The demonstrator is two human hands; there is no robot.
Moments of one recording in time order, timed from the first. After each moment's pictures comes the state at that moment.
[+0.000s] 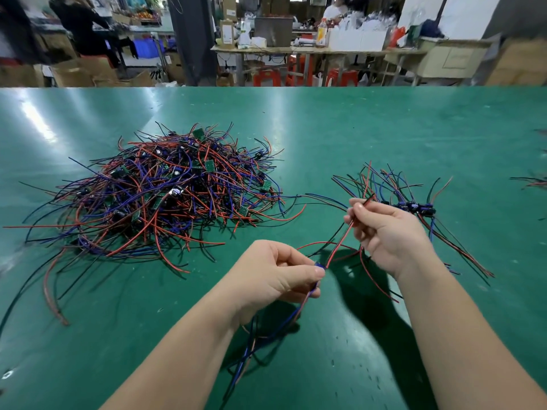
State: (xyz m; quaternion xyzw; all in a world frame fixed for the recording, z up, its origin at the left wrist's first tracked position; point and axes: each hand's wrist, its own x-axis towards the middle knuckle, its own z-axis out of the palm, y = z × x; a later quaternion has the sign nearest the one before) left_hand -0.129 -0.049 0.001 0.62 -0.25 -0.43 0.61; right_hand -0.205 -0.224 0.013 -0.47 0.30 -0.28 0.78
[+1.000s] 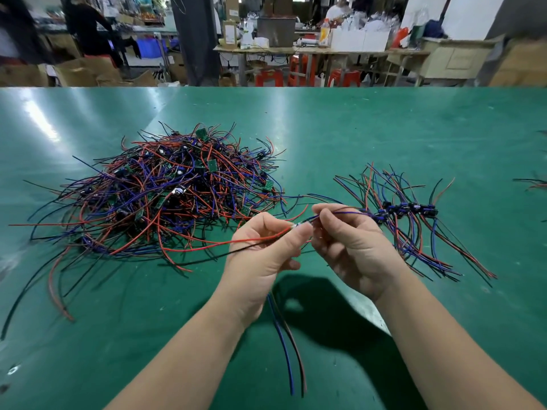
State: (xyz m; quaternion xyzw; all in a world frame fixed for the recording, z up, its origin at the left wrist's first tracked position) left_hand -0.130 -0.052 0.001 0.50 -0.24 -0.25 0.79; right_hand -0.197 -0.176 0.011 -0.45 0.12 -0.19 0.86
